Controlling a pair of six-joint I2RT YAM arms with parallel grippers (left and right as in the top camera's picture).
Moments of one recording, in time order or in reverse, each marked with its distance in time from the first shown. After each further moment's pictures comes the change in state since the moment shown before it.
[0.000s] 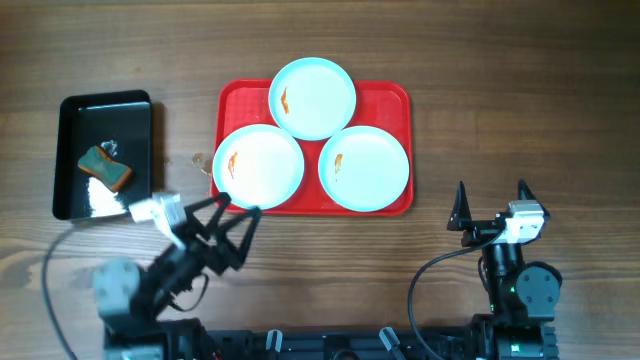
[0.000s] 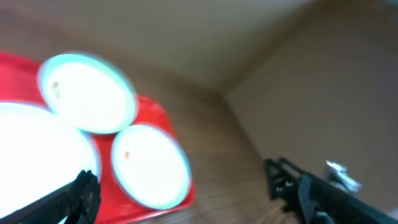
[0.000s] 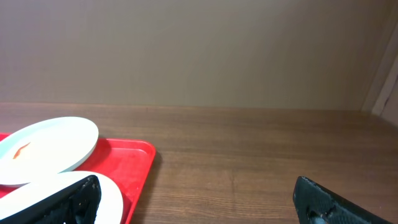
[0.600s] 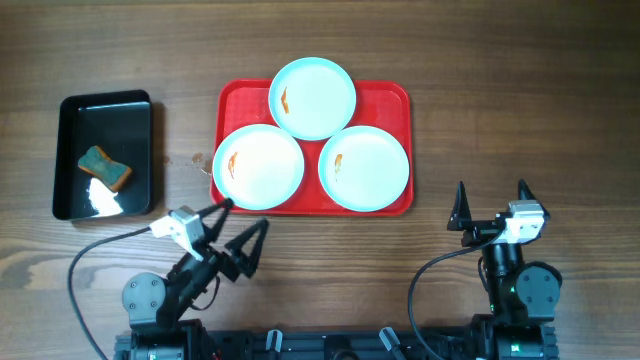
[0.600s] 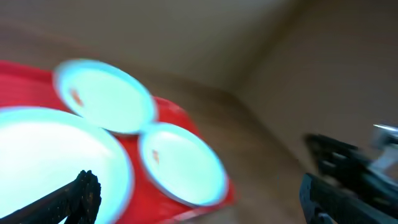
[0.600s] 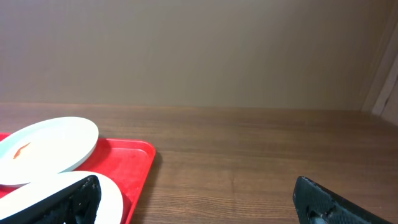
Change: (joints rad) left arm -0.042 -0.276 -0.356 0.212 -0.037 0.059; right arm 0.000 0.000 0.000 0.000 0.000 0.000
